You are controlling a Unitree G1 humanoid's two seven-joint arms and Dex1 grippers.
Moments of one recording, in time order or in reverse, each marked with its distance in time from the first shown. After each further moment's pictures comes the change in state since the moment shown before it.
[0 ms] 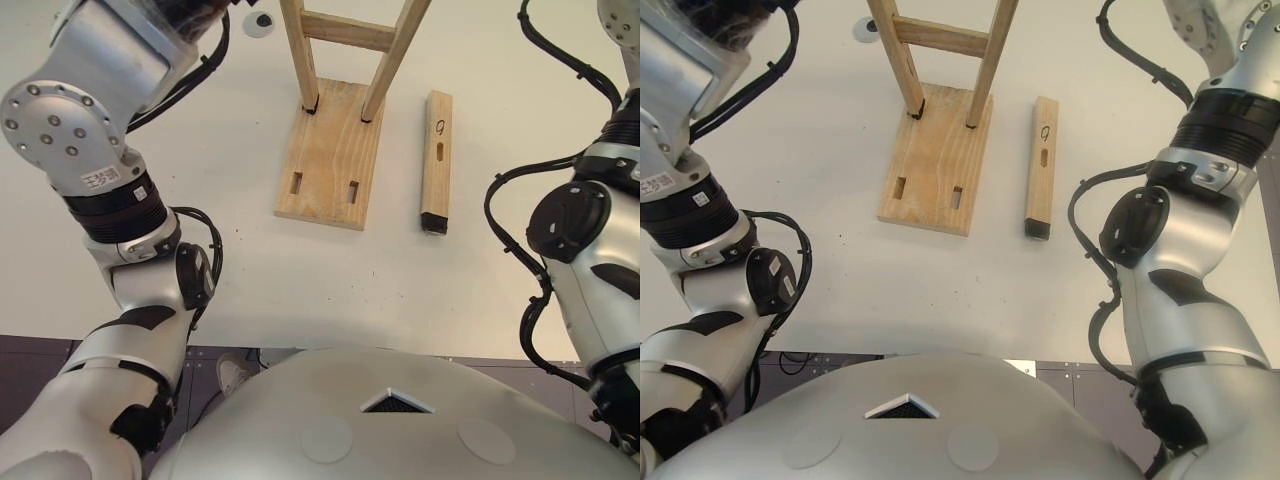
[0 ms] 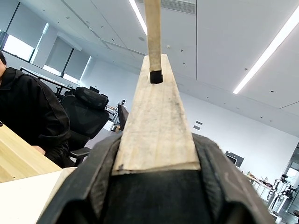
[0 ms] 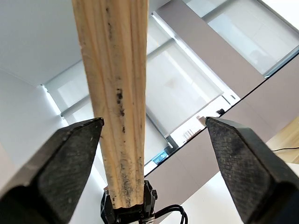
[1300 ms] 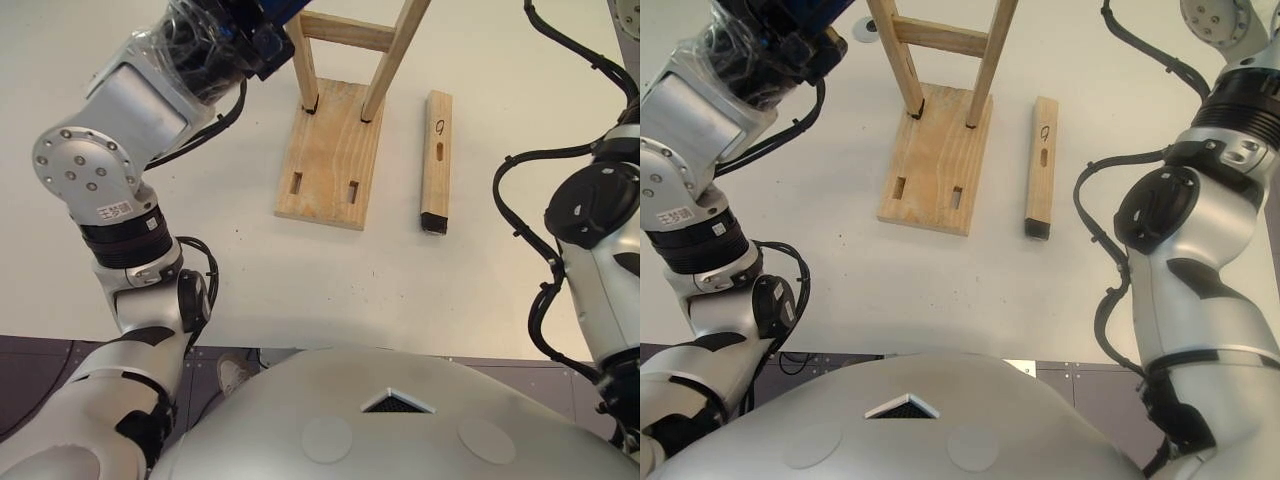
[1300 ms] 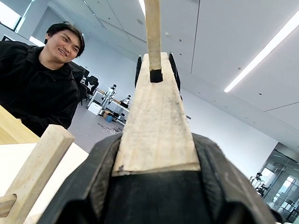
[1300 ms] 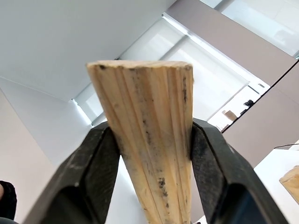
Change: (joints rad) left arm 0.149 0.029 -0.042 -0.036 -0.110 0.020 -0.015; right arm -0.076 -0.037 -0.102 0.137 0.095 0.168 -0.019
